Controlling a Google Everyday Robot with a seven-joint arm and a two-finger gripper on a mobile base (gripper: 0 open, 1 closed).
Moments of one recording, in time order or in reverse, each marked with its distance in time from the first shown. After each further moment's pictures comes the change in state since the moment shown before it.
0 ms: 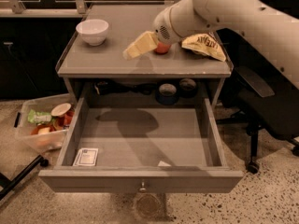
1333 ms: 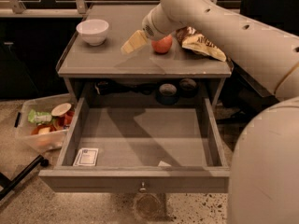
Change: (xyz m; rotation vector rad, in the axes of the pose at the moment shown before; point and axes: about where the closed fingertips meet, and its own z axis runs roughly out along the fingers) arm 0.004 -0.058 0.082 0.150 0.127 0.038
